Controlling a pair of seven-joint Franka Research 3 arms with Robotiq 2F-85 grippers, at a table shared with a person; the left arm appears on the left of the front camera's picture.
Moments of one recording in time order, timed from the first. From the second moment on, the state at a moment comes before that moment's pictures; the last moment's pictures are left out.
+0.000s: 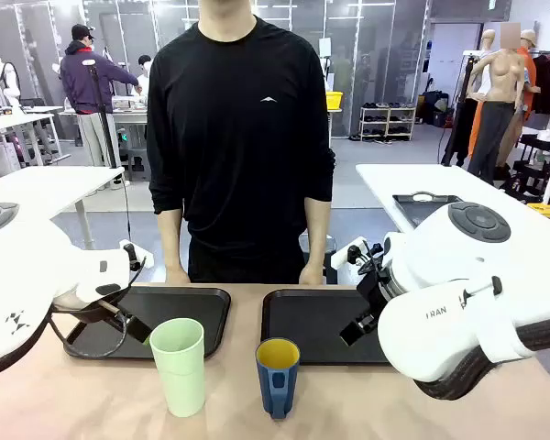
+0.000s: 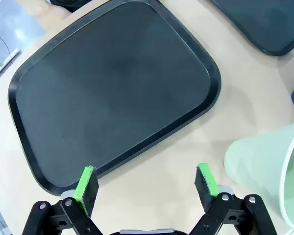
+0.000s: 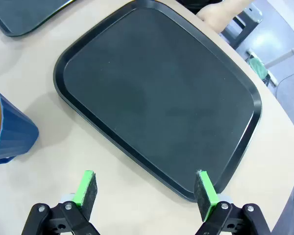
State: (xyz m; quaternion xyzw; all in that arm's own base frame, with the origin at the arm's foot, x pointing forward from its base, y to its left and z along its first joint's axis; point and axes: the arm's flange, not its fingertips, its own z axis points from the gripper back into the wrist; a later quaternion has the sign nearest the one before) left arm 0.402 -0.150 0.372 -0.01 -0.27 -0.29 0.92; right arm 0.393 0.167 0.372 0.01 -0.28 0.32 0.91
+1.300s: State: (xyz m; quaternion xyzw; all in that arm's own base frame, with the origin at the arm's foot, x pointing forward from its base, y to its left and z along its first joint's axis) left arm 0.401 -0.151 0.372 -0.01 -0.27 -0.29 0.92; right arm 0.393 0.167 0.372 0.01 -0.28 0.32 0.90
